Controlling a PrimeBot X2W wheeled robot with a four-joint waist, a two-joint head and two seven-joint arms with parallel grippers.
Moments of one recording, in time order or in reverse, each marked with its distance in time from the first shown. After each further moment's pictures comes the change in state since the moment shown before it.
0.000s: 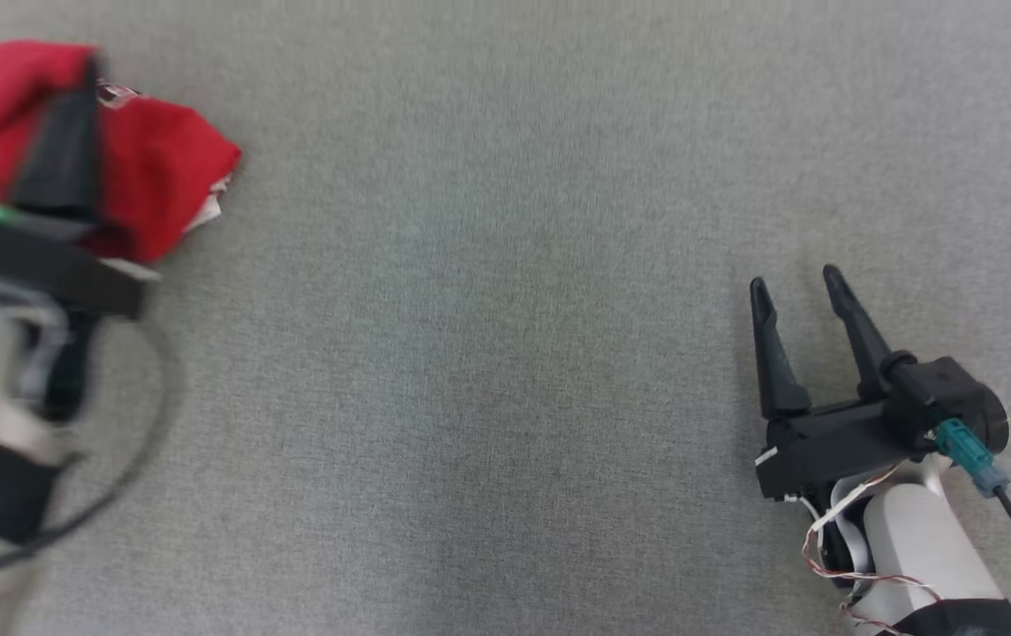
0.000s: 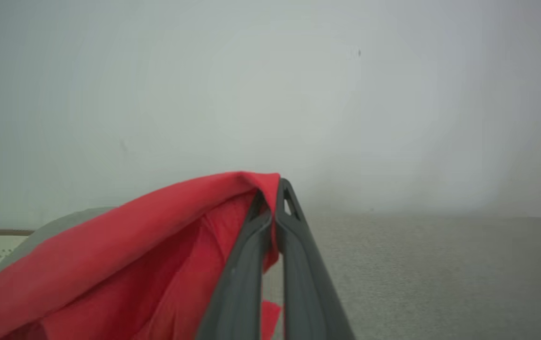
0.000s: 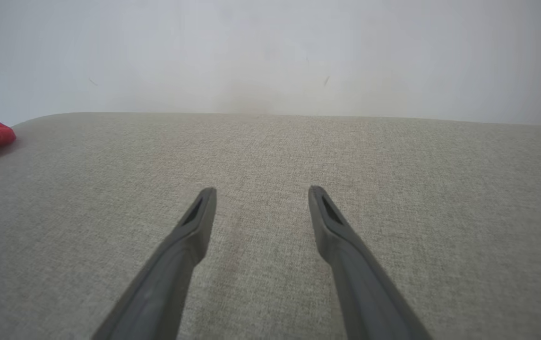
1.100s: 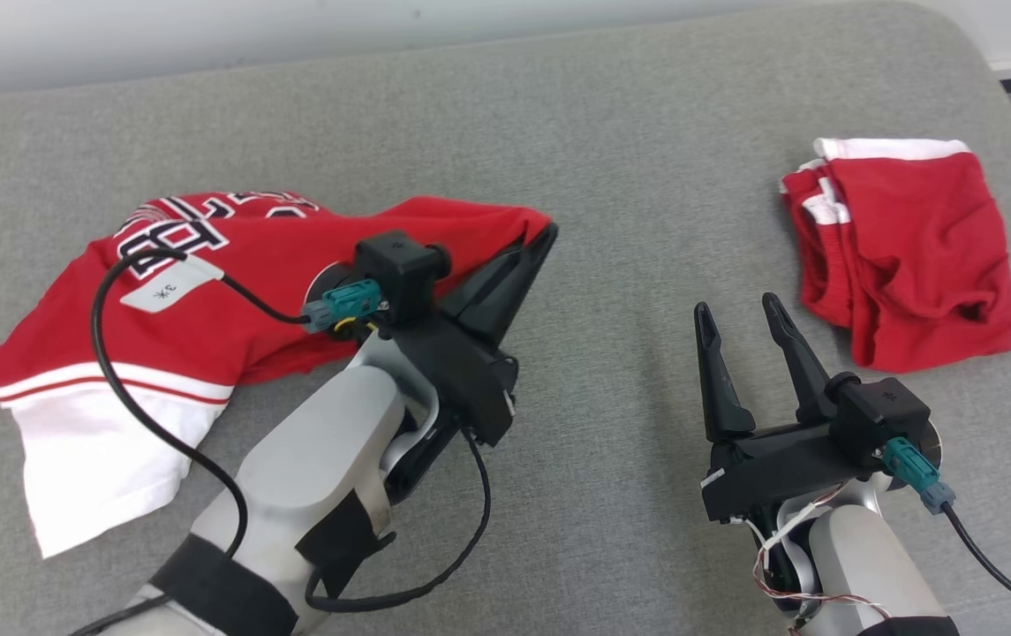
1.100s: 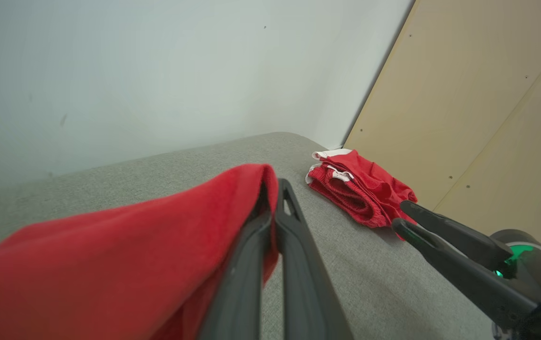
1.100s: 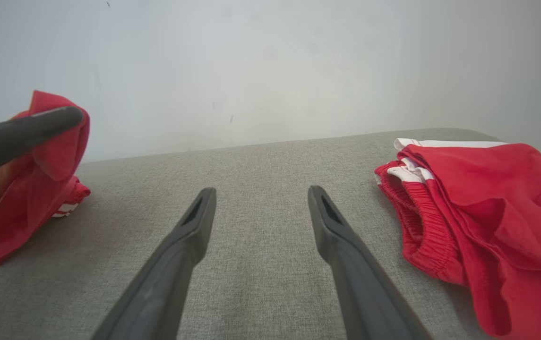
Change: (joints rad) left arm -0.057 -0.389 -0.454 0.168 -0.002 0.000 0.000; right arm 0.023 0.090 0.030 0.020 0.037 0.000 0.000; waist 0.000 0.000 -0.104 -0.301
